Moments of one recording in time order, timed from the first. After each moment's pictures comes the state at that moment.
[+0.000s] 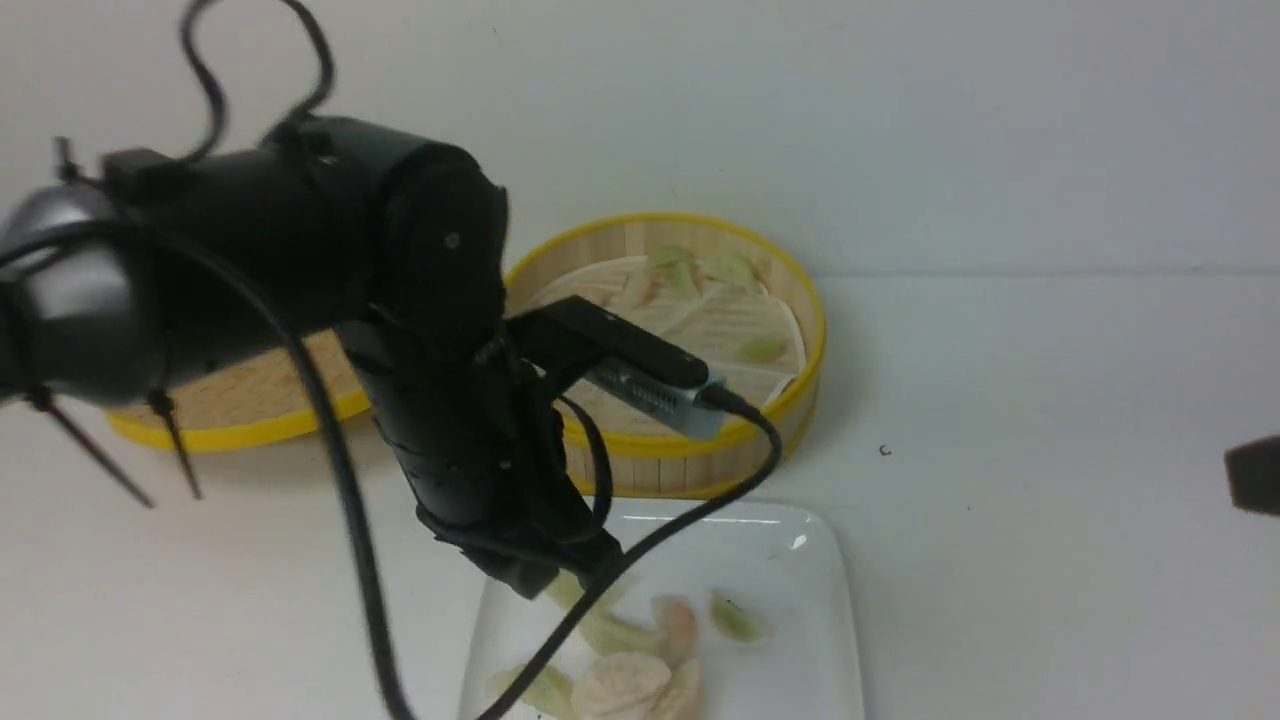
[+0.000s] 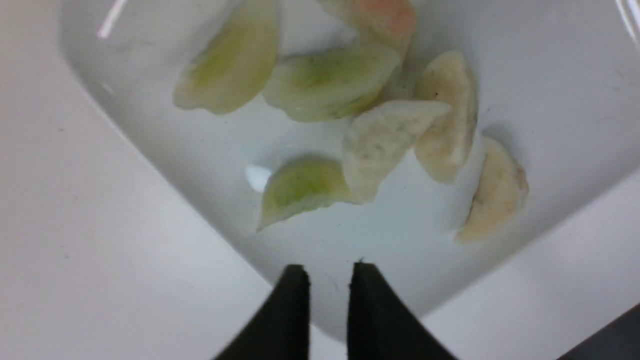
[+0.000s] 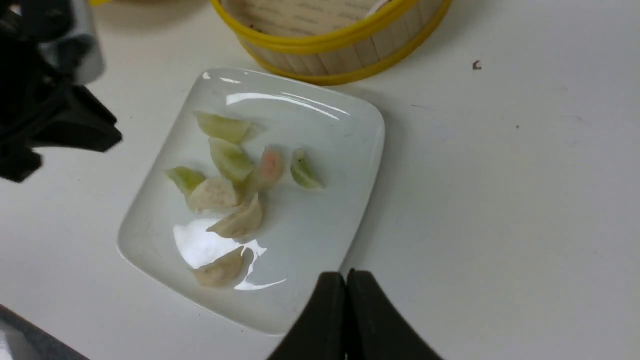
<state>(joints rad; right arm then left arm) 0.11 0.93 -1.06 0.47 1.25 -0.21 -0.58 1.58 -1.27 -0.11 1.15 0.11</state>
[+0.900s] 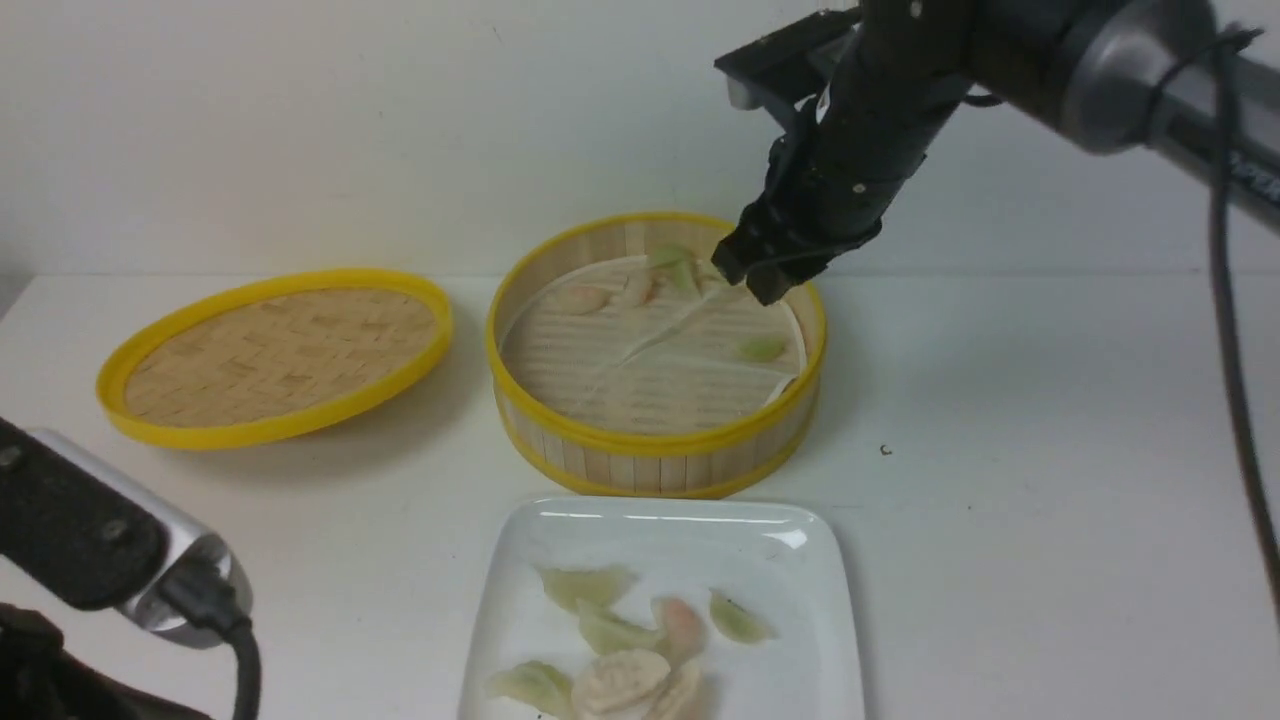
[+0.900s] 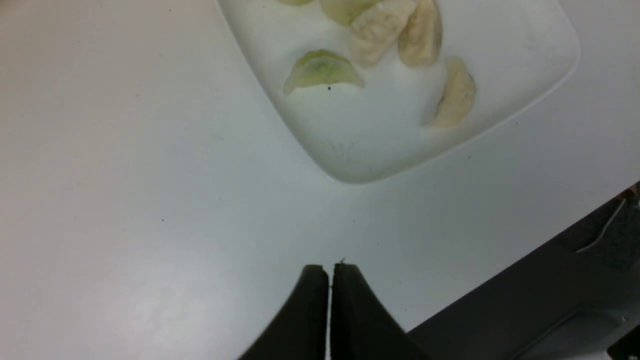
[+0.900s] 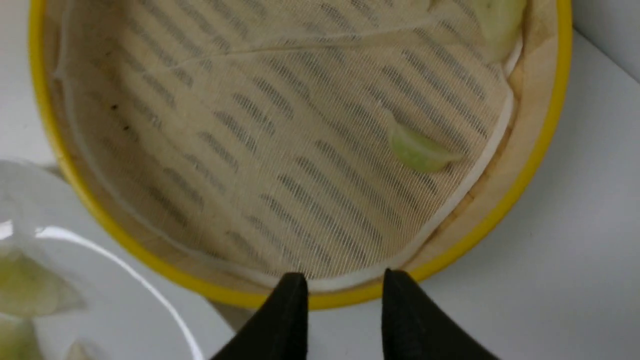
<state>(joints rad) 0.47 2.12 -2.05 0.06 1.25 -0.20 -0.49 0.74 -0.81 -0.14 1.18 0.03</state>
